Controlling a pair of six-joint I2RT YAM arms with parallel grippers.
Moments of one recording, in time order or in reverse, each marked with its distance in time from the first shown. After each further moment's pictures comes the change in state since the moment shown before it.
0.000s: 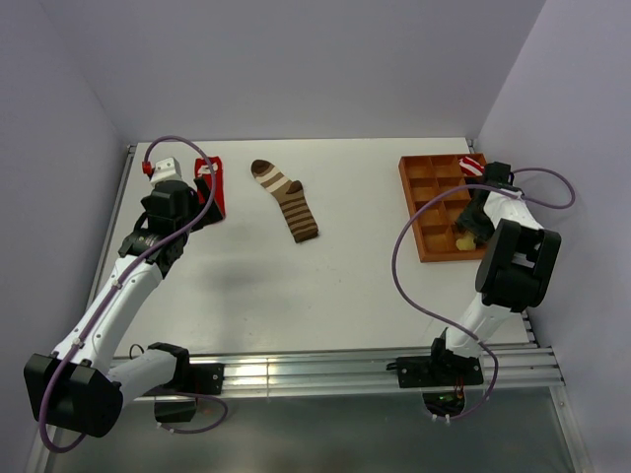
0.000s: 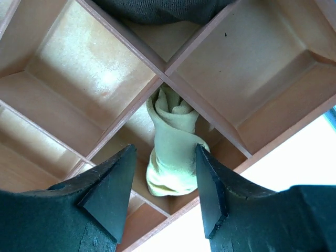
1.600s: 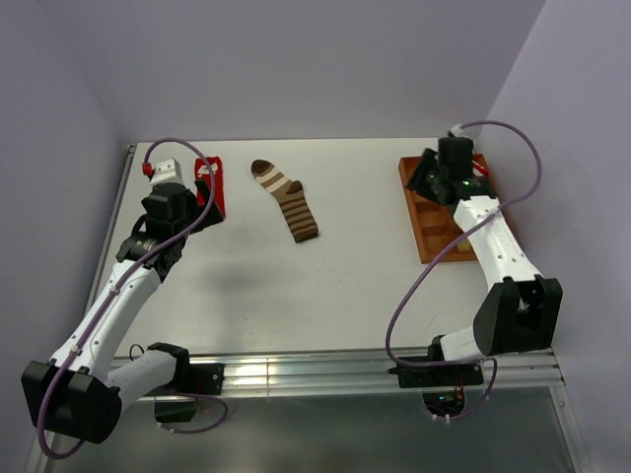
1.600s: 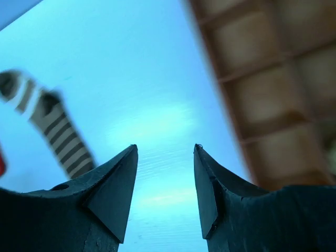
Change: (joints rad) left arm 0.000 -0.029 -0.016 0.008 0.035 0.011; right arm 0.342 -0.349 0.016 0.093 -0.123 0.082
